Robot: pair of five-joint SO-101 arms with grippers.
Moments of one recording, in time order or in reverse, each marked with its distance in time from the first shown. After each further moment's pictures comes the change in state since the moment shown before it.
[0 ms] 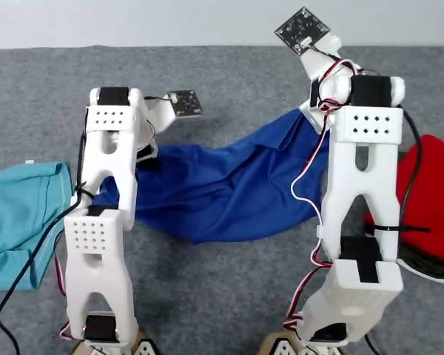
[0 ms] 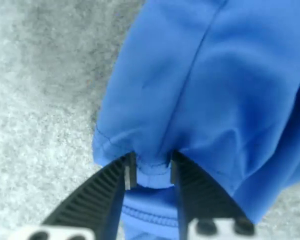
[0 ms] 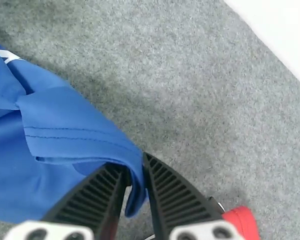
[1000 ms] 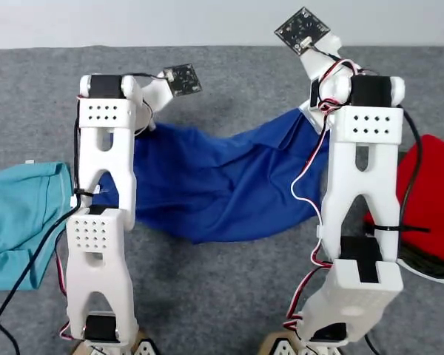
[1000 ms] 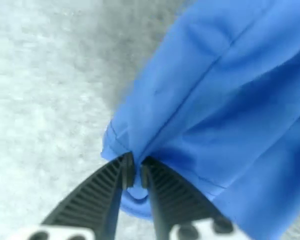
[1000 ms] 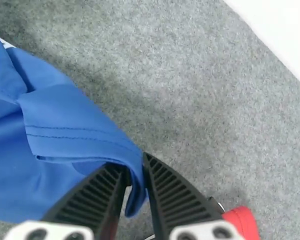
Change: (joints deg) left arm 0.1 0.9 -17.4 2.6 1.8; right arm 0.0 0.0 0.0 0.0 0.0
